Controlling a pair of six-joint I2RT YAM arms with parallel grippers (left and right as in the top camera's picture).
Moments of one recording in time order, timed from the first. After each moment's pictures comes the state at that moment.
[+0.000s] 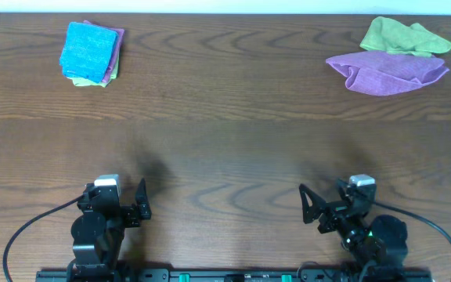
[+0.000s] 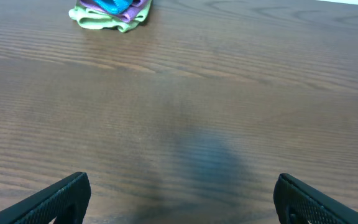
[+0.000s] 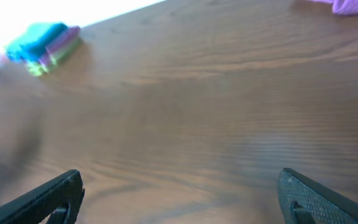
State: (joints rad) left arm 0.00 0.01 0.16 -0.60 0.03 -0.09; right arm 0.05 0.01 0.16 -0.55 -0.33 0.33
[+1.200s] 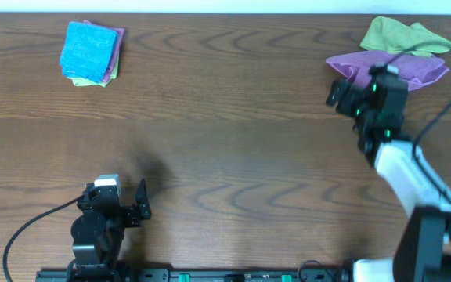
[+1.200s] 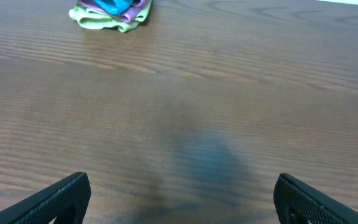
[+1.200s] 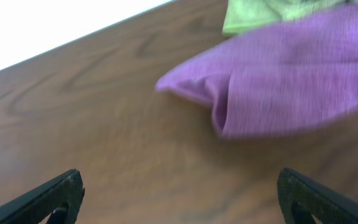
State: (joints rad) left arm 0.00 0.01 0.16 -0.60 0.03 -0.09; right arm -0.08 1.63 0.93 0.07 -0.01 0.31
